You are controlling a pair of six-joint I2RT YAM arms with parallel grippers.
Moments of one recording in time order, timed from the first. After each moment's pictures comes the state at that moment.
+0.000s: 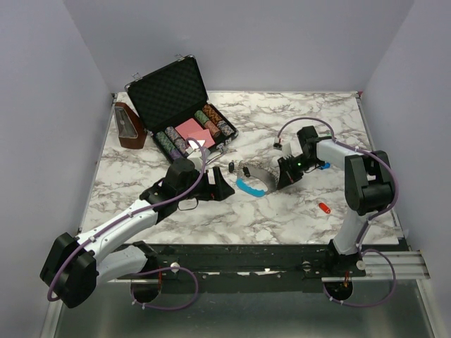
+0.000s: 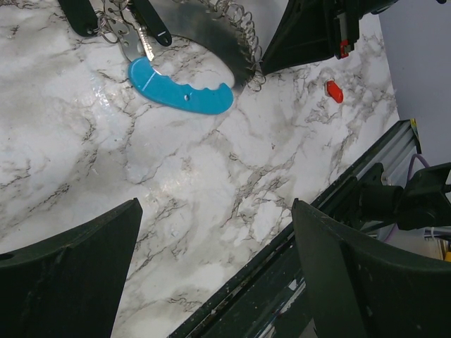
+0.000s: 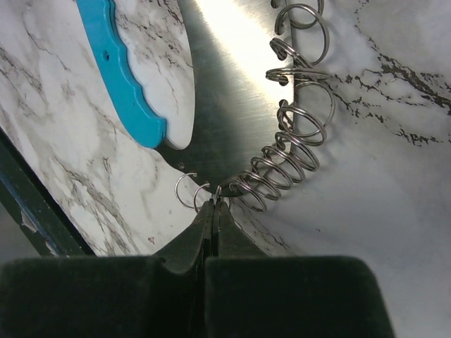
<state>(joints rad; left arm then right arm) -0.66 1.05 0.59 -0.05 0.26 -0.66 0.19 1.85 1.12 -0.70 -0.68 -0.42</state>
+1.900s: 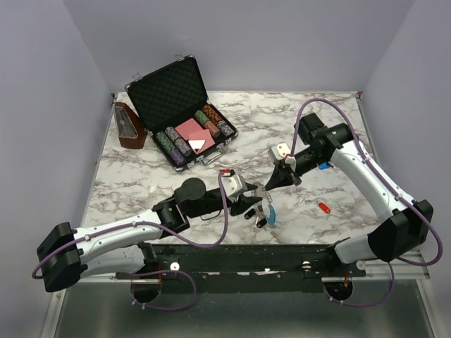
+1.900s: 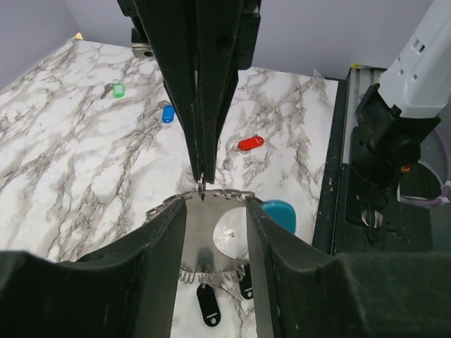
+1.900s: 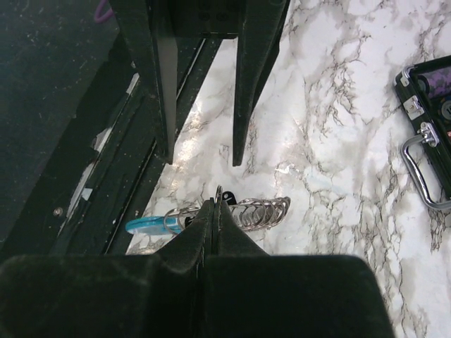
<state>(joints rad) -1.07 1.03 0.60 0.42 0.21 0.01 0.43 1.43 1.38 -1.34 -1.11 -1.44</state>
